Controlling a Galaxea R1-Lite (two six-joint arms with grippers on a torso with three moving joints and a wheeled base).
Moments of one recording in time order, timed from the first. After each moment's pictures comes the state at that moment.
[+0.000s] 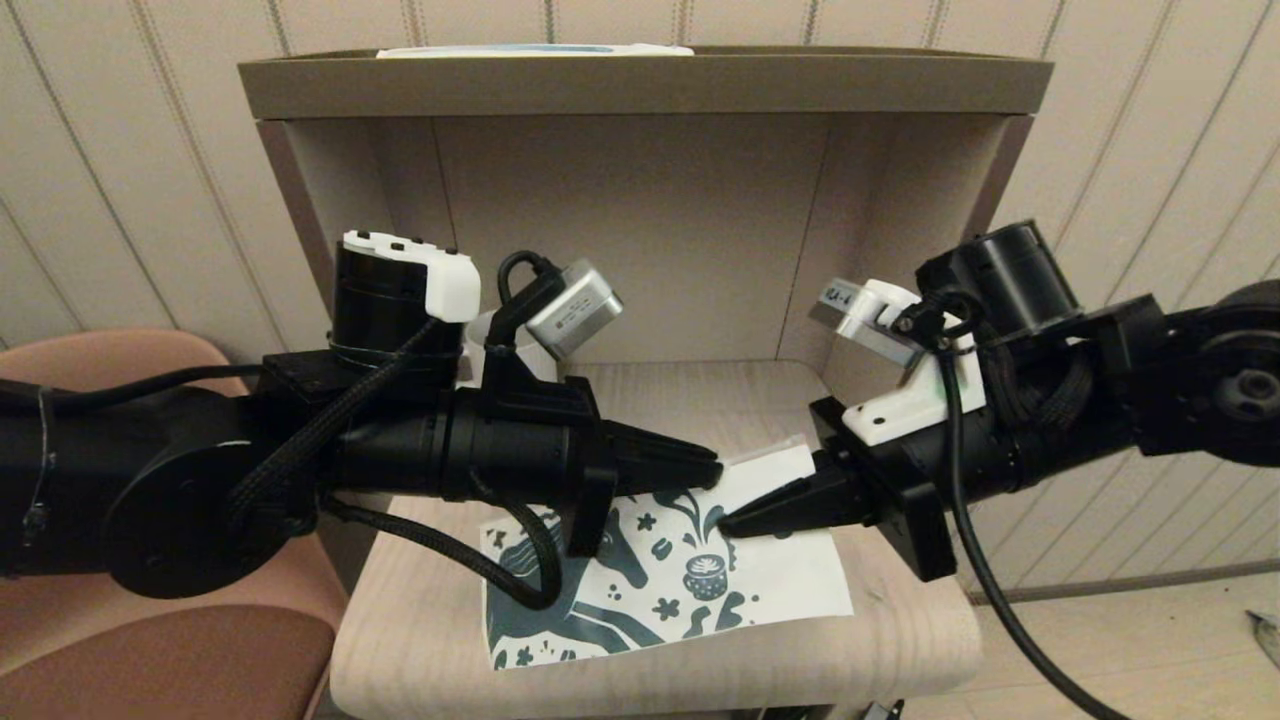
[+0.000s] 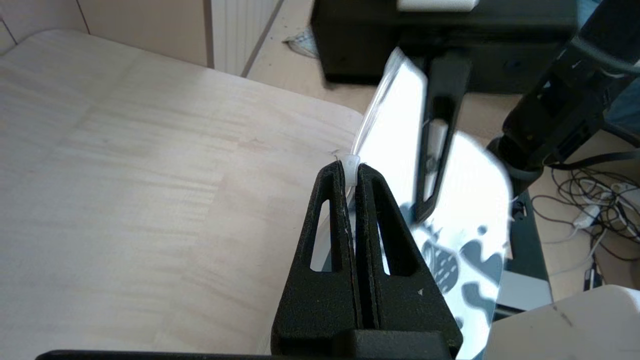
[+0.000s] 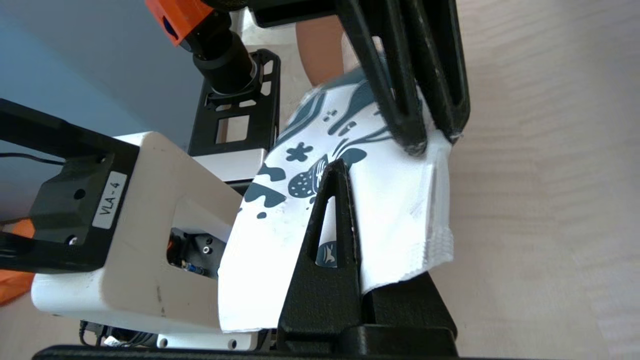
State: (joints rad) left arm -0.69 1.74 -1.03 -0.41 -0.72 0.06; right arm 0.48 1.65 -1.22 0.25 1.04 -0.44
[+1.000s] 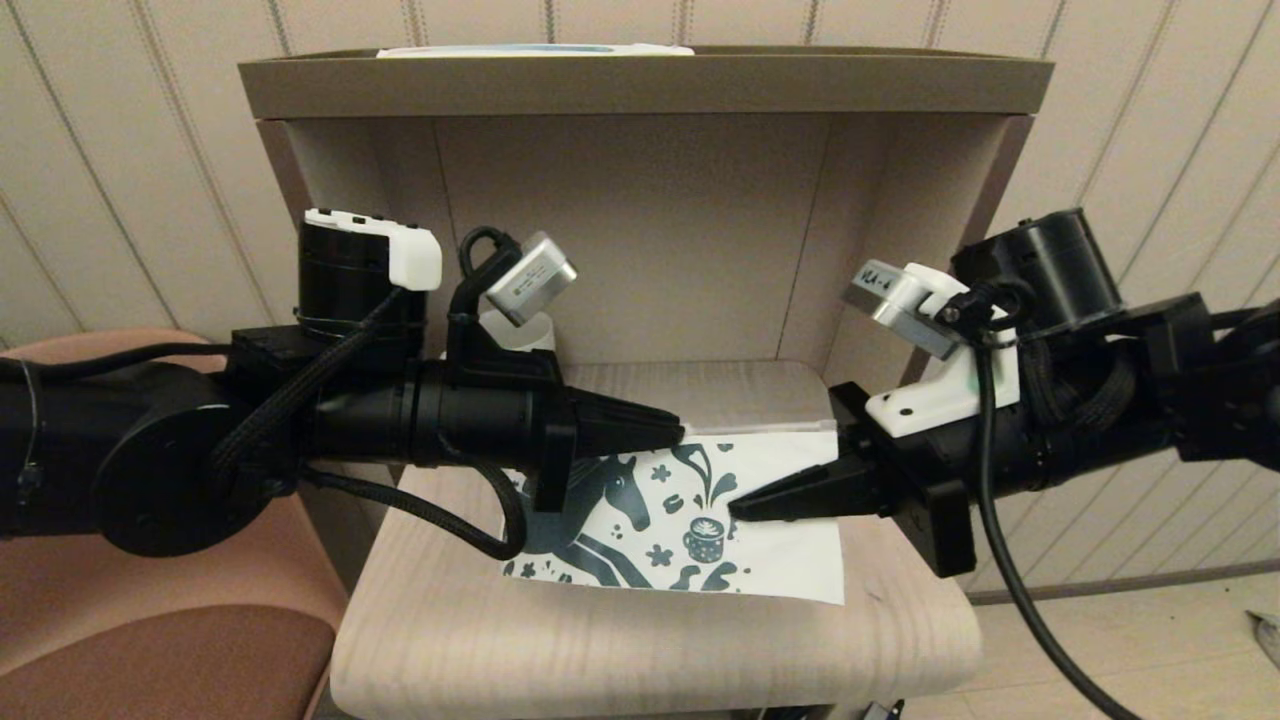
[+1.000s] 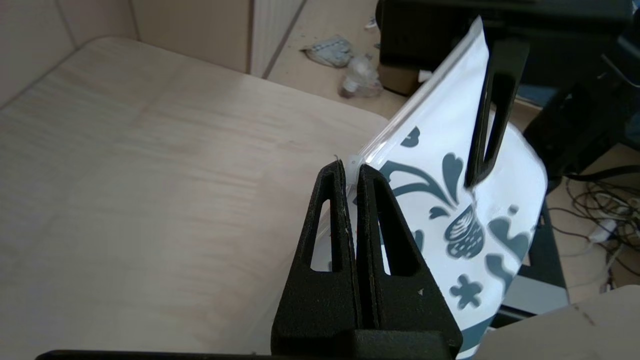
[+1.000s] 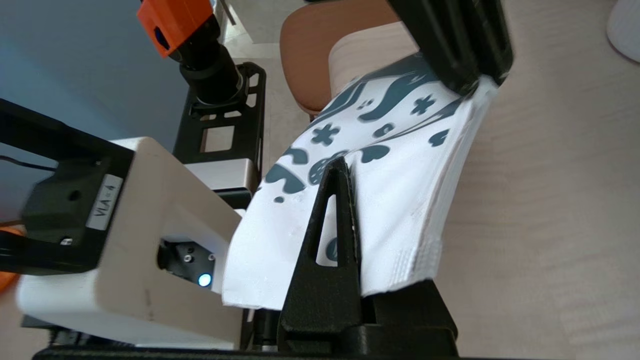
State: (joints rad) left arm -0.58 1.74 -1.06 -0.40 -0.75 0.06; right arm 0.47 1.61 -1.18 0.19 1.04 -0.46
